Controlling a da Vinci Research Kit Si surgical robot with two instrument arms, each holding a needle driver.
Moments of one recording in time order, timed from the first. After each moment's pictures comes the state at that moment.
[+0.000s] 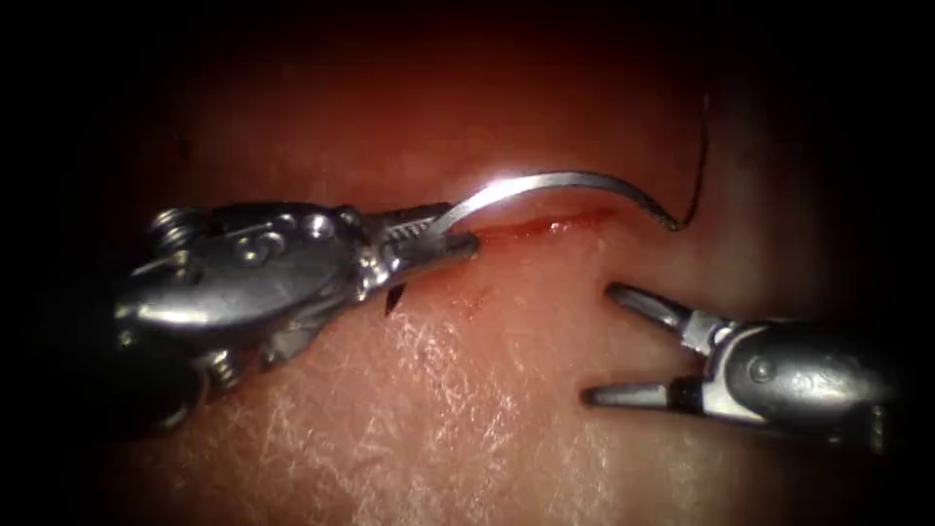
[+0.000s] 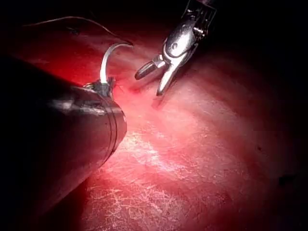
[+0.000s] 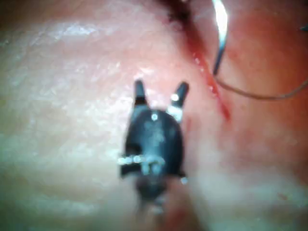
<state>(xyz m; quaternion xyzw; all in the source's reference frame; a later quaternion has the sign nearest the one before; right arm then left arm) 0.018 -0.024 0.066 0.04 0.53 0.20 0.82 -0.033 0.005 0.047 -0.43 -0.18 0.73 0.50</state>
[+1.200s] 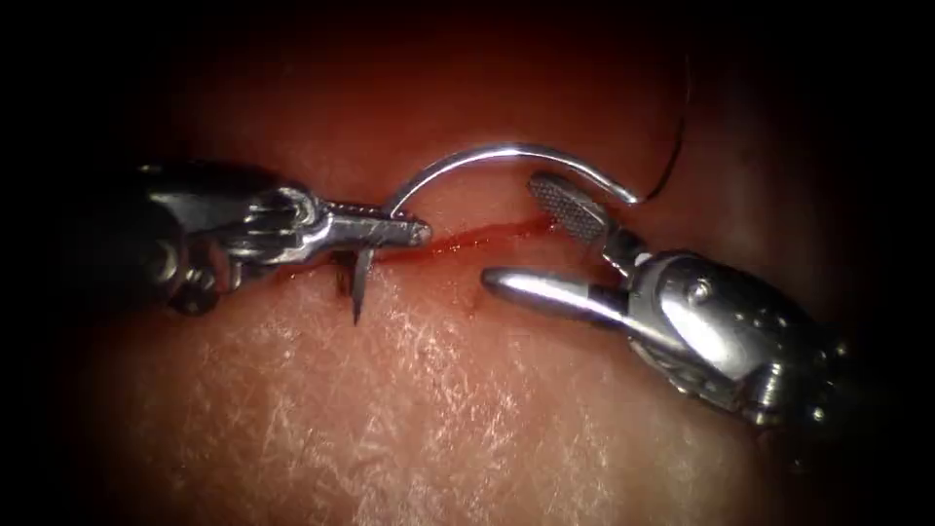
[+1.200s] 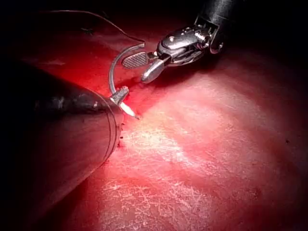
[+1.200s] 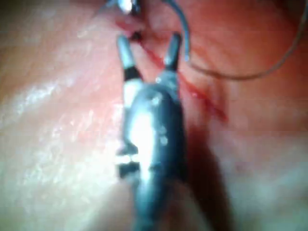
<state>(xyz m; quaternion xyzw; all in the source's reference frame) 0.023 -0.021 0.068 0.07 0.63 0.33 0.70 -0.029 0.006 0.051 -0.42 -0.37 0.56 0.61</state>
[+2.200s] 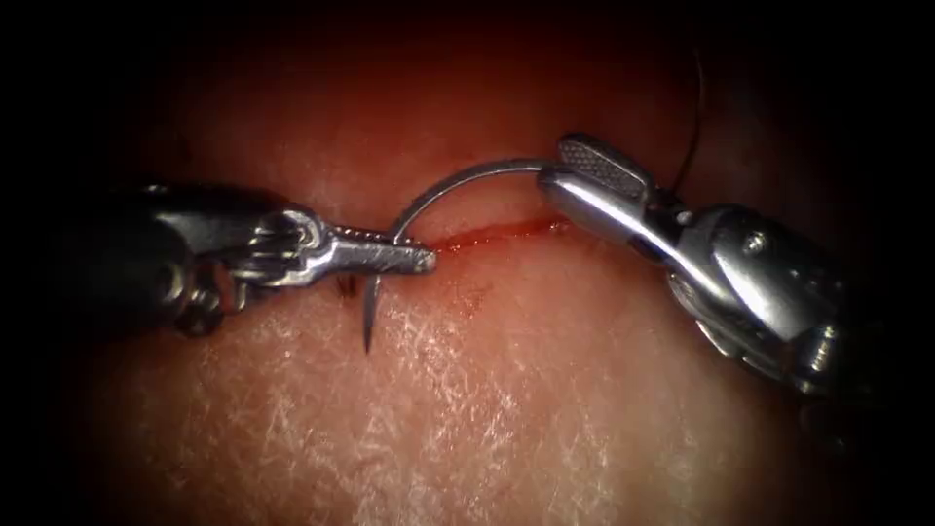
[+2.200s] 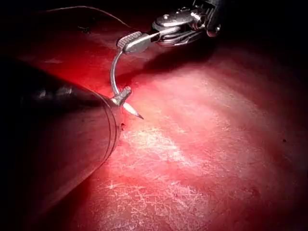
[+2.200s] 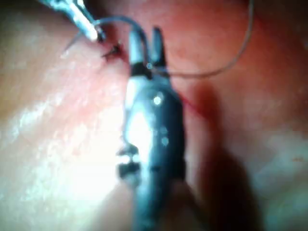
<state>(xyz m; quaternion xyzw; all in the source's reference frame) 0.022 -0.019 0.065 0.06 0.64 0.34 0.69 -0.029 0.005 0.052 -0.42 -0.40 0.56 0.59</state>
